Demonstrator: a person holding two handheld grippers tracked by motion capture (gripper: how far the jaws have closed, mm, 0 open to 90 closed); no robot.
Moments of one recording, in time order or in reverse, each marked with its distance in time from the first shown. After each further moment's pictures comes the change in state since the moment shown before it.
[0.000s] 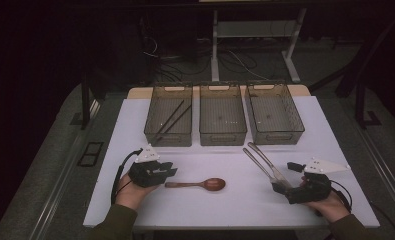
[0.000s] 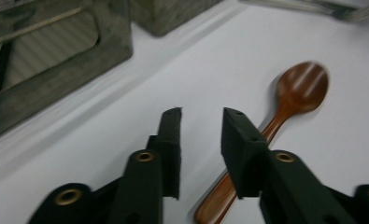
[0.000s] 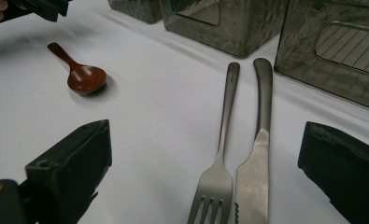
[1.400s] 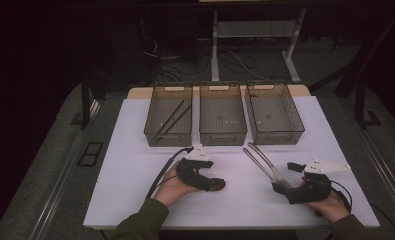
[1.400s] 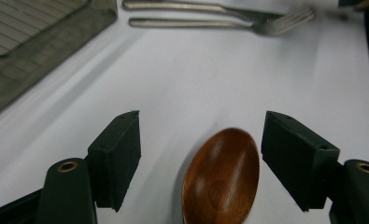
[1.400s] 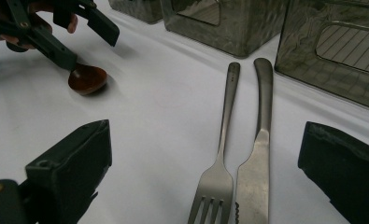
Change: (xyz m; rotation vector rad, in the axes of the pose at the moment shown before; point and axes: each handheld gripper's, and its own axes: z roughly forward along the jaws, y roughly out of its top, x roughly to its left) left arm -0.054 0.040 0.095 0.086 -0.228 0.153; right arm 0.000 0.000 -0.001 0.001 0.001 -0.001
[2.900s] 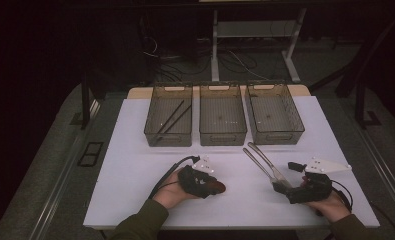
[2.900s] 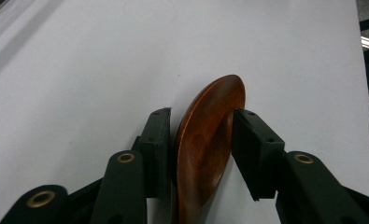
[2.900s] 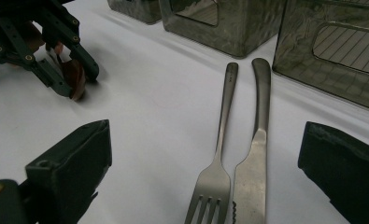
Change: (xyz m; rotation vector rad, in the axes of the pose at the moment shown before) left arm -0.010 -0.009 0.005 0.137 -0.087 0.111; right arm -0.001 0.000 -0.001 -0.002 -0.001 0.001
